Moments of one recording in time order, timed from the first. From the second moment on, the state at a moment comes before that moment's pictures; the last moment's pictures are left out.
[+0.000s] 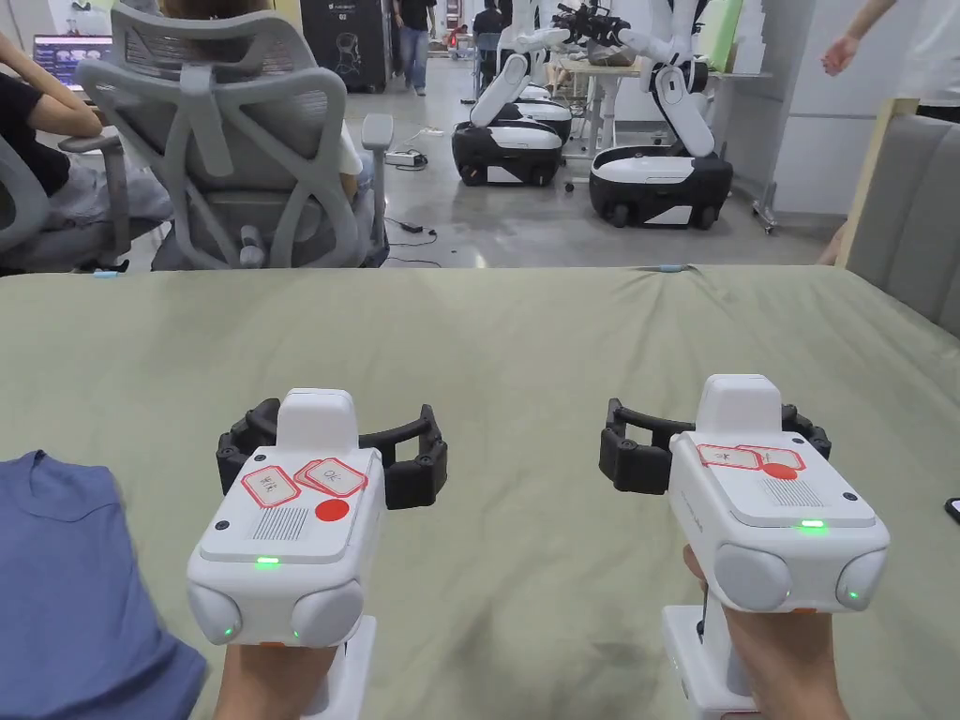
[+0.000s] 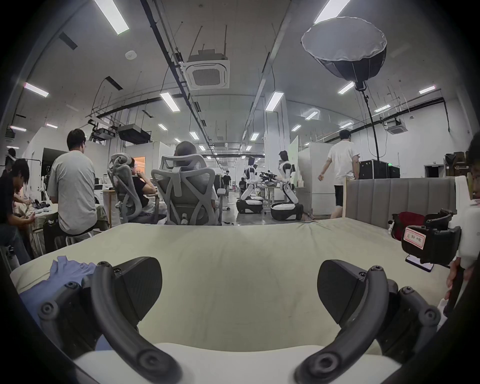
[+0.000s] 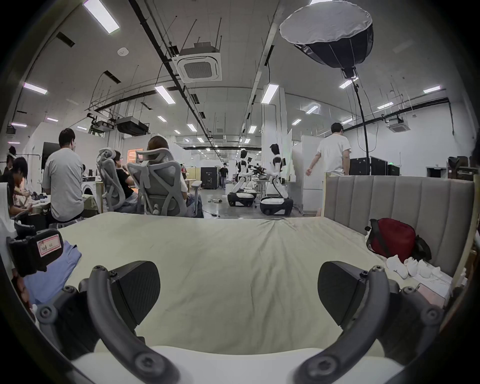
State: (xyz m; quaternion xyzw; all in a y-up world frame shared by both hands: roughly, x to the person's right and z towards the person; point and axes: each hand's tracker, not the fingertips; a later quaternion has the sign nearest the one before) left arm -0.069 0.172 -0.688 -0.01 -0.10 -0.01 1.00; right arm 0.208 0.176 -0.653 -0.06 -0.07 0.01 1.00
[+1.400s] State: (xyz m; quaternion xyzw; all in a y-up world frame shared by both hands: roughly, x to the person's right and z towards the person) left arm -0.073 0.164 -0.690 -0.02 -0.08 0.00 1.00; right arm 0.212 0.173 -0.652 -0.07 -0.08 0.00 0.99
